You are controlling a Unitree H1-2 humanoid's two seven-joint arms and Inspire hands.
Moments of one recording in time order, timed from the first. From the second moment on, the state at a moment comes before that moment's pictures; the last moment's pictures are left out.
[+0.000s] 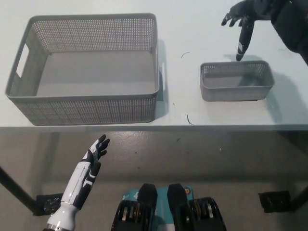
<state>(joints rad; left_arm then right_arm) -0.06 0.14 -0.06 0.13 0.10 -0.40 -0.08 -1.57 -0.27 0.82 1.37 -0.43 0.12 0.75</state>
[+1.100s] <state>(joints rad) -0.06 0.15 -0.06 0.09 0.11 -0.40 -0.08 -1.40 -0.19 0.75 1.45 -0.53 0.06 0.57</state>
